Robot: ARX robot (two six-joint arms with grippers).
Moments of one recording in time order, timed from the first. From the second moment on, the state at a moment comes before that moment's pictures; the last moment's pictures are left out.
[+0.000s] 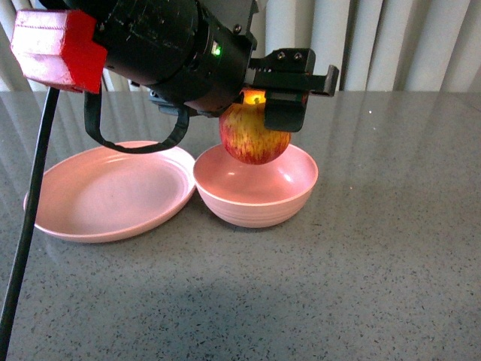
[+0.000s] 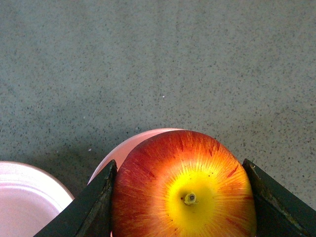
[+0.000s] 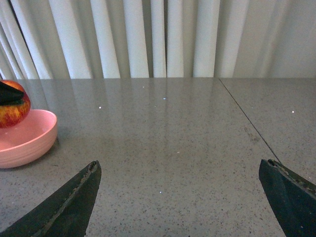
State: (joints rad) left arm -0.51 1.78 1.19 0.05 -0.03 -0.05; right arm 0.00 0.00 0.01 0.00 0.00 0.01
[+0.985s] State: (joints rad) left arm -0.49 1.90 1.21 0.06 0.01 -0.08; right arm 0.00 0.00 0.01 0.00 0.00 0.01
